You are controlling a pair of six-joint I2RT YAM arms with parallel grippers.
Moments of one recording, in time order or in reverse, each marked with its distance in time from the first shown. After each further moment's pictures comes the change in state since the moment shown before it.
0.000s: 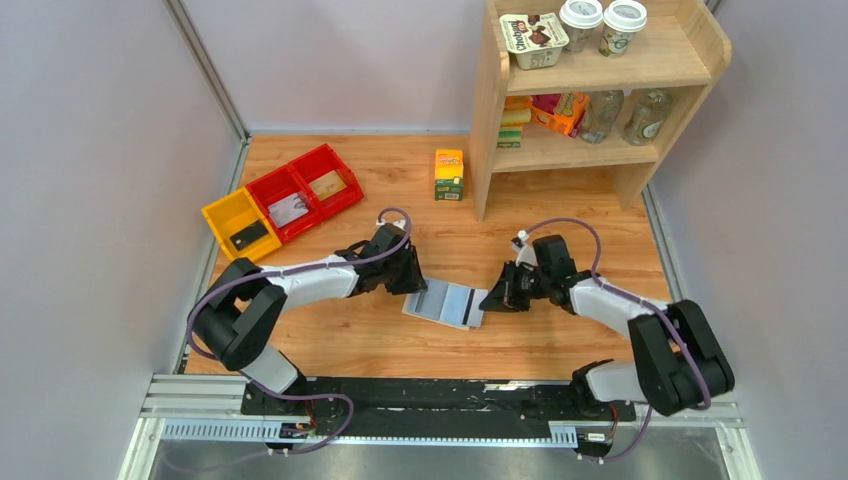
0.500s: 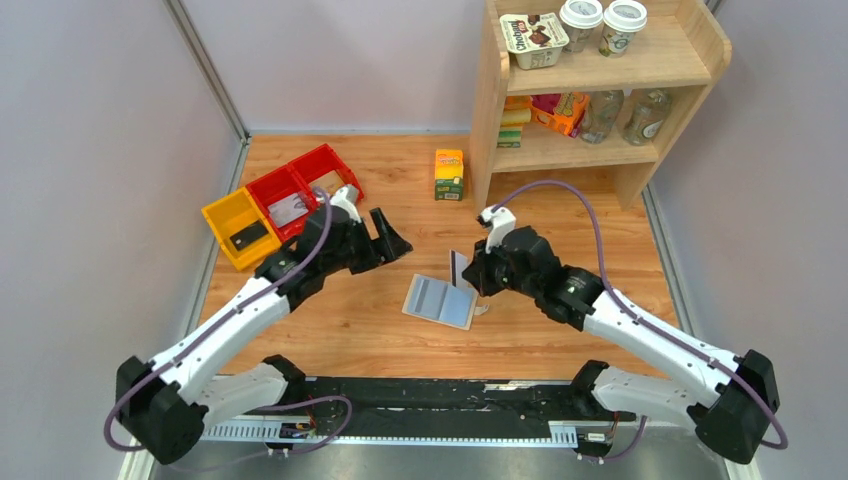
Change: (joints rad) left arm 0.098 -0.504 0.078 -0.291 -0.056 -0.015; right arm 0.415 -0.351 0.322 -0.322 0.620 -0.264
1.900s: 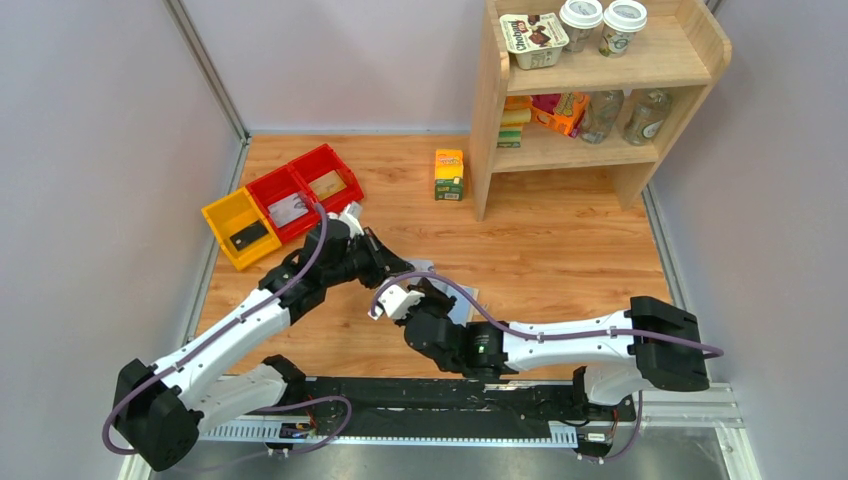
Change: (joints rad) left arm 0.005 -0.089 -0.131 0.135 0.205 -0.311; right arm 0.694 0.422 0.071 0.454 1.041 -0.716
